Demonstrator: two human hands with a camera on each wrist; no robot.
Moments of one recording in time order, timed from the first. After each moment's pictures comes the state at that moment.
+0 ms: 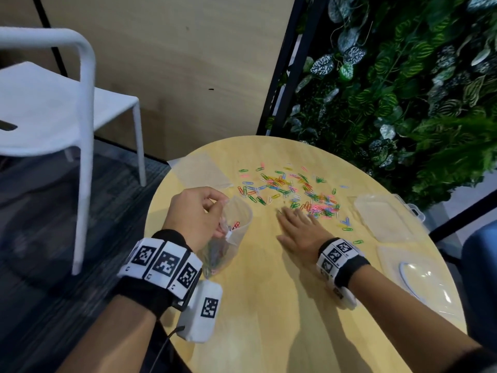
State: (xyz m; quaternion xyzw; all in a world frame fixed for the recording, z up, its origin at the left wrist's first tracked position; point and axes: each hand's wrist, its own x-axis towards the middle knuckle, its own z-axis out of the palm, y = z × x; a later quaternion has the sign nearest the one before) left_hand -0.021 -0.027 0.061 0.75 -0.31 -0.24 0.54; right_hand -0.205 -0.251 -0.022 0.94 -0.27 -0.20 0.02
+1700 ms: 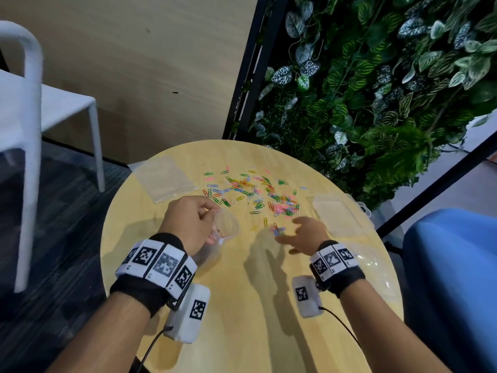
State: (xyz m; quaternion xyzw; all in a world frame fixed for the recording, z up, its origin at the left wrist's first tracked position) left_hand -0.058 -0.053 0.067 0.74 -0.35 -0.27 0.51; right_hand -0.255 -0.230 0.051 0.74 -0.60 0.04 -0.31
